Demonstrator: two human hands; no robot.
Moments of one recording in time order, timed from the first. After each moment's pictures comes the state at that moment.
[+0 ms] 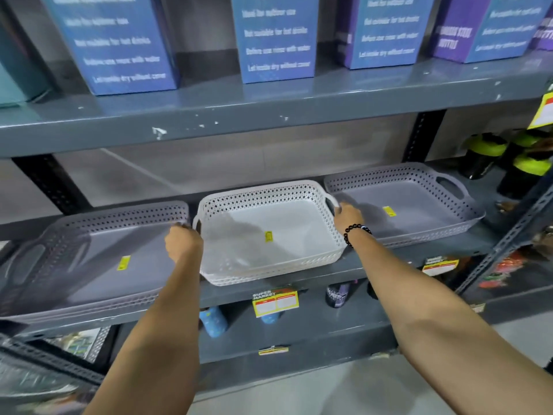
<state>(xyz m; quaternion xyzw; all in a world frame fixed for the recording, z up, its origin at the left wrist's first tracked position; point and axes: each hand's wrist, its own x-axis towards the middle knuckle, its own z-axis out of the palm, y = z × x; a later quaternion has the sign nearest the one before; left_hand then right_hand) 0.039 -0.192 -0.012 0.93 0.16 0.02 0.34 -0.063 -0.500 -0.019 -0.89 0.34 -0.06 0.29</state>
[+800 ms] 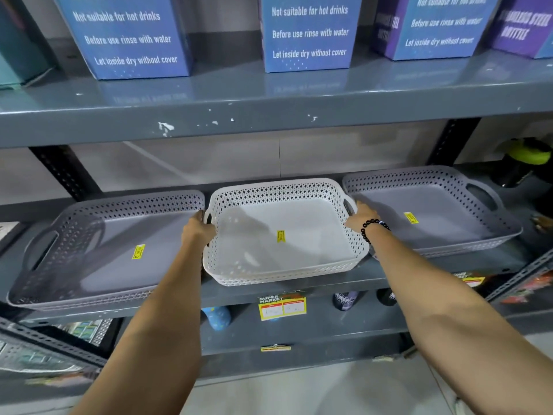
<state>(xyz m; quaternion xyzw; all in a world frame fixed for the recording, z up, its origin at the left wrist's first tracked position) 0.067 -0.192 -0.020 0.92 0.08 -0.12 0.36 -0.029 -0.528 -0.035 -0.88 0.35 0.04 0.31</state>
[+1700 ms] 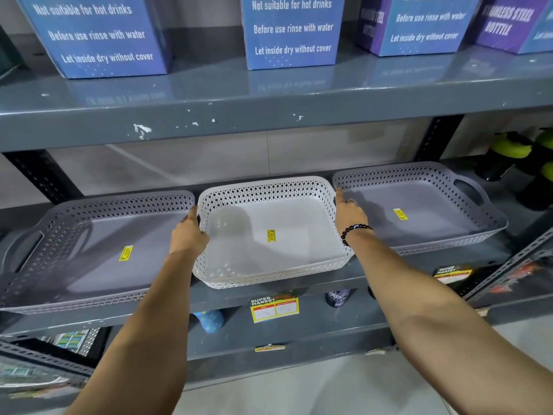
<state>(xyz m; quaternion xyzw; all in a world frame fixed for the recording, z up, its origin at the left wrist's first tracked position) 0.064 -0.195 -0.033 0.97 -0.06 -0.04 0.22 -0.031 -0.512 -0.039 -0.97 0.25 0.00 0.04</state>
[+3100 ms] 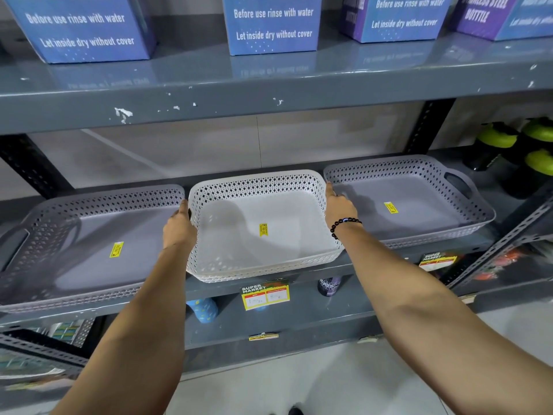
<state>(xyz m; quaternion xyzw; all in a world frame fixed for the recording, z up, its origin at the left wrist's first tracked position) 0.043 -0.199 -0.025 0.97 -0.01 -0.04 0.24 -0.047 -0.502 -0.035 -0.97 0.25 0.00 0.06</state>
